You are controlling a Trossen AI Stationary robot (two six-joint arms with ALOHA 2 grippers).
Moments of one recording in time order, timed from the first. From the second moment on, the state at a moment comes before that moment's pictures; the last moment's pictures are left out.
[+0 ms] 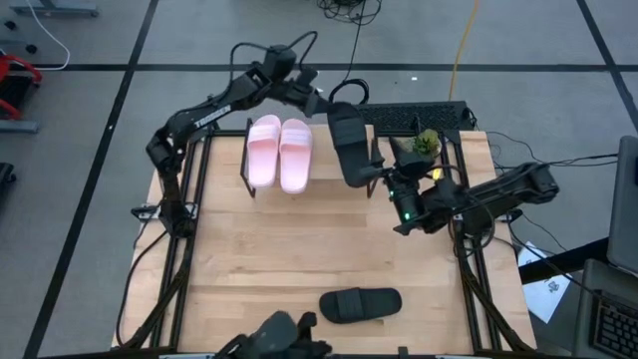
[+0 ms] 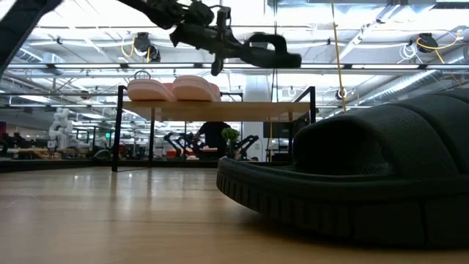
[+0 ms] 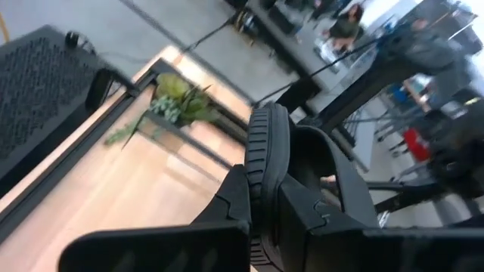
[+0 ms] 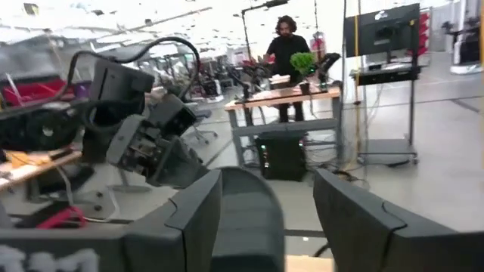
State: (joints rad) left arm 0.71 1.90 1.83 -0.40 0.78 -0.35; right arm 0.24 1.45 1.04 1.23 1.50 -0.62
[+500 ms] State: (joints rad) left arm 0.72 2.11 2.12 -0.62 0.76 -0.24; right arm 0.24 1.40 1.04 1.23 1.52 -0.75
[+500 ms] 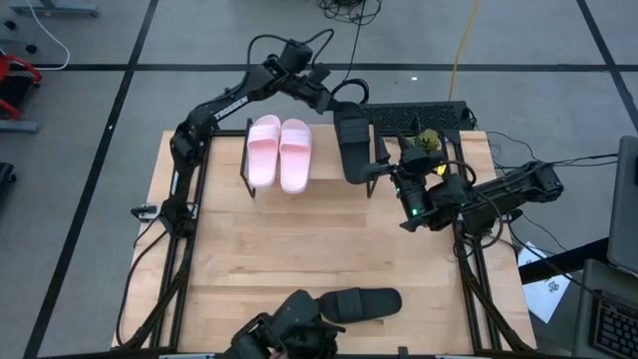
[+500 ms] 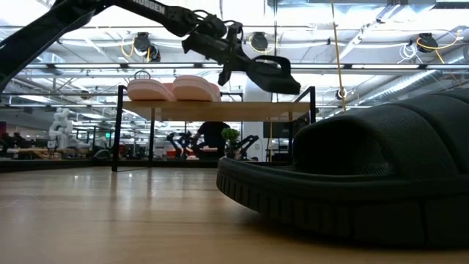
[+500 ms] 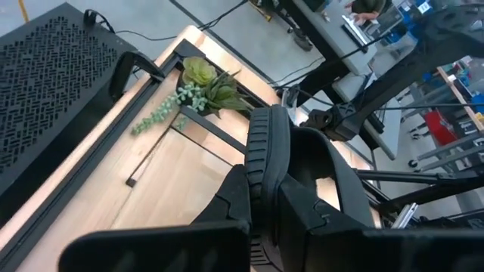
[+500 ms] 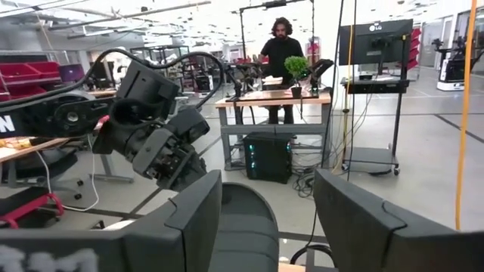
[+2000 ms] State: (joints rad) left arm 0.77 2.24 2.11 -0.47 0.95 -0.37; right arm 0.18 1.40 1.04 1.23 1.52 -0.74
